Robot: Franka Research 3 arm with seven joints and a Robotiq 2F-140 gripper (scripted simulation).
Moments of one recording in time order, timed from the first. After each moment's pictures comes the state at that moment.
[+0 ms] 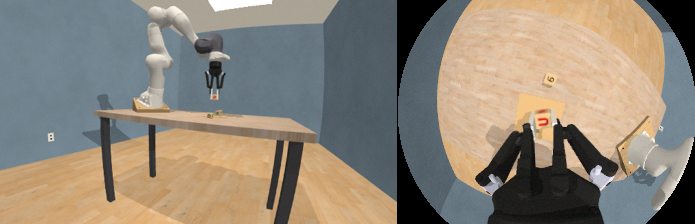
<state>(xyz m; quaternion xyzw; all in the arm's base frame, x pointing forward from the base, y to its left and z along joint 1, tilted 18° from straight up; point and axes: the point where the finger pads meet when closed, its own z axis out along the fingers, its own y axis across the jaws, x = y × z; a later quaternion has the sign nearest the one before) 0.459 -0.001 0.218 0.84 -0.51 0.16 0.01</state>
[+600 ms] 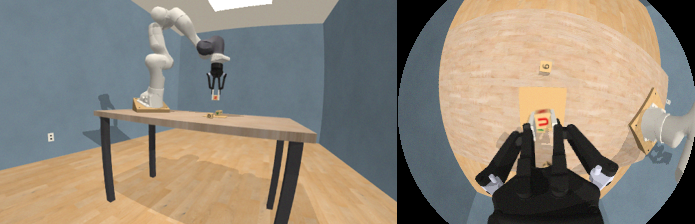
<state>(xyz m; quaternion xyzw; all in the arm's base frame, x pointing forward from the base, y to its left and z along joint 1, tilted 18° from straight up) 0.459 0.030 0.211 0.78 -0.60 0.16 -0.01</state>
